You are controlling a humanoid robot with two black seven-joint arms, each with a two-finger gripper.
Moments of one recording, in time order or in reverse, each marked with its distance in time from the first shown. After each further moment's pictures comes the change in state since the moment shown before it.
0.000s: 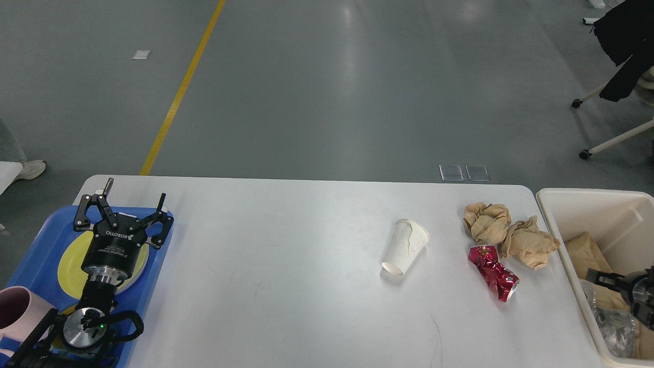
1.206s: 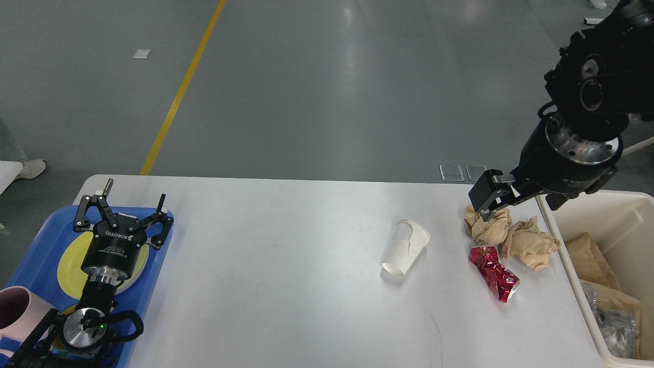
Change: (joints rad) left arm 0.001 0.000 0.000 0.001 0.000 0.003 0.001; right arm 1.634 0.341 -0.235 1.228 0.039 0.667 -0.076
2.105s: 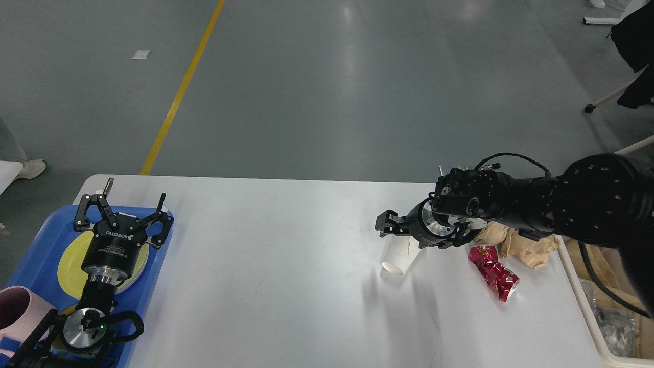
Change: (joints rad) left arm 0.000 0.000 0.000 -0.002 0.001 -0.008 0.000; right arm -1.111 0.211 0.354 -0.906 0.250 -0.372 -0.076
